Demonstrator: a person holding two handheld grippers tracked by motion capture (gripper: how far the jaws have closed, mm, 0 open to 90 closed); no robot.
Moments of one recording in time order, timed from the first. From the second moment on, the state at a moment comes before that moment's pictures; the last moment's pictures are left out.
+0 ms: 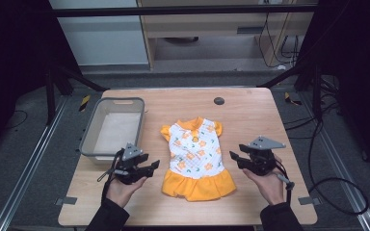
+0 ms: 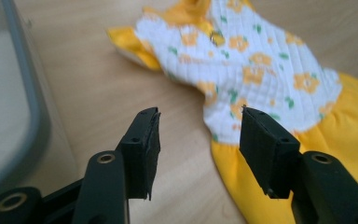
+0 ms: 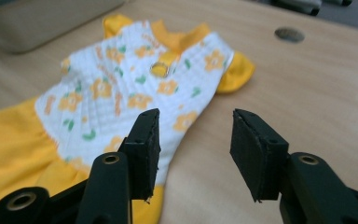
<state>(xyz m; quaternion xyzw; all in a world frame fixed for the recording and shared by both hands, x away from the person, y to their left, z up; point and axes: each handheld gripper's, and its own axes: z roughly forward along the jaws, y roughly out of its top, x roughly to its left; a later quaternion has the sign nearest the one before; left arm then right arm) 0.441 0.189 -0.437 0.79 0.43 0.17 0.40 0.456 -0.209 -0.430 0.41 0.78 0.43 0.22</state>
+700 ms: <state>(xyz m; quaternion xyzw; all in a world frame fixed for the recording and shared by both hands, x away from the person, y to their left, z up) 0.422 0.153 -0.489 0.85 0.40 0.11 0.33 0.426 -0.187 -0.496 0.39 0.84 0.35 0.14</state>
